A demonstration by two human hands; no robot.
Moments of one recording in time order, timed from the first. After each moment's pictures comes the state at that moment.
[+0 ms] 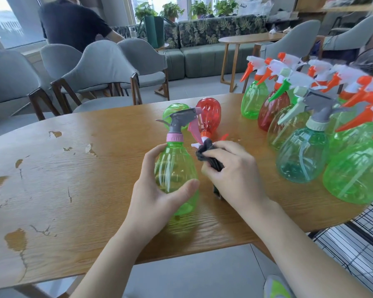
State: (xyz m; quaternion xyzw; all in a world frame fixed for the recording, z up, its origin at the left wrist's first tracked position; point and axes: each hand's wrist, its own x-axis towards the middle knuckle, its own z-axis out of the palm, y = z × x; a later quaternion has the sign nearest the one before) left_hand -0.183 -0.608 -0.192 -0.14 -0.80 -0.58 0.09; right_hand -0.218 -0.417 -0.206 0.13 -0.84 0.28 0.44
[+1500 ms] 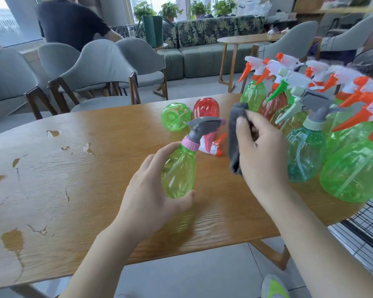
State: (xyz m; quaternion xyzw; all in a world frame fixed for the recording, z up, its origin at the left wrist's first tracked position) left_hand -0.188 -0.615 -0.185 -0.21 -0.89 -0.38 0.14; right_hand -0.201 -0.398 -0.151 -0.01 -0.81 0.46 0.37
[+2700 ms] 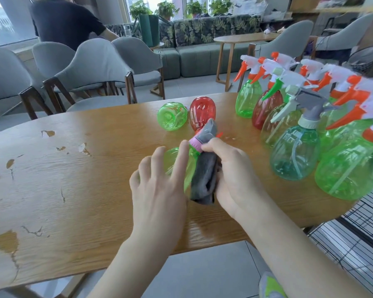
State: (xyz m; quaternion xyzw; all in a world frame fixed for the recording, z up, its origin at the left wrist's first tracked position) left_hand -0.175 -0.576 -0.191 -0.13 -0.95 -0.09 0.26; right_hand -0.186 -0.443 -0.150 -0.10 -0.51 0.85 0.01
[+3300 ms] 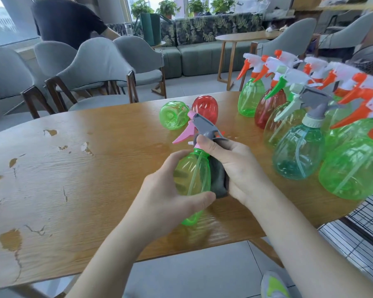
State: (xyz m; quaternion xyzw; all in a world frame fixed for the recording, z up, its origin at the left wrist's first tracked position) left_hand -0.171 -0.591 -0.158 -0.13 -0.89 -0.43 -0.03; right_hand -0.206 -0.425 -0.163 -0.02 -0.54 0.84 -0.01
